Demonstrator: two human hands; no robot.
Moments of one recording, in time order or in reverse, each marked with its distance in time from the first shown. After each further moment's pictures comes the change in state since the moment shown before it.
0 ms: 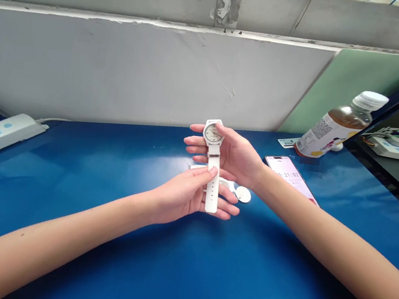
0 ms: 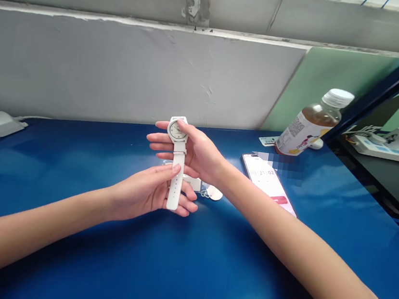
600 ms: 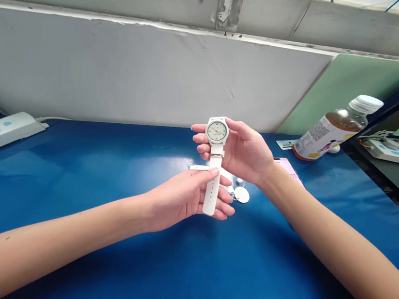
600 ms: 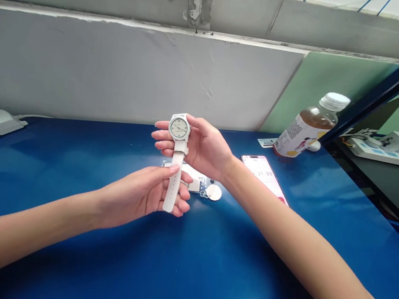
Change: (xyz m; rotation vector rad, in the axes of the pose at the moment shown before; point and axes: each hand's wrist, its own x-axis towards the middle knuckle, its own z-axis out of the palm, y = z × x) left_hand -0.013 0.007 0.017 0.065 0.127 -0.025; right_hand -0.005 -0.019 -0.003 -0.091 -0.062 -0.027
